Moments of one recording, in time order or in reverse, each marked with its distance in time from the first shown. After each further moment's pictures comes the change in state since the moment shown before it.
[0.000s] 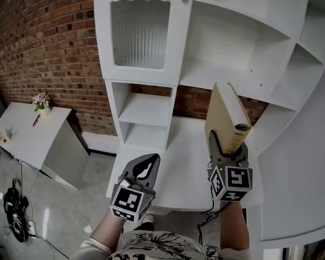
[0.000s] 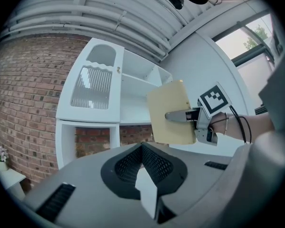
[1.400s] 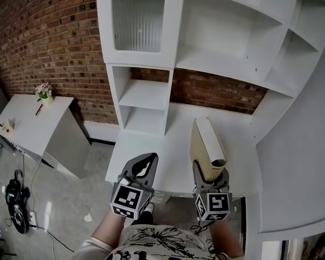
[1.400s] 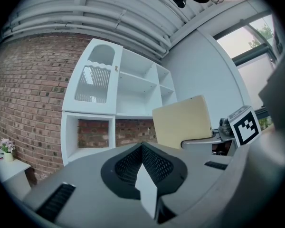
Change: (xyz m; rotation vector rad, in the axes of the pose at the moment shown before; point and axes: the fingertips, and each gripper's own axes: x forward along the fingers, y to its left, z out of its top) left arm -0.051 -0.051 -0.033 -0.023 0.020 0.029; right arm -0.122 0.057 -0.116 0.048 0.088 0.117
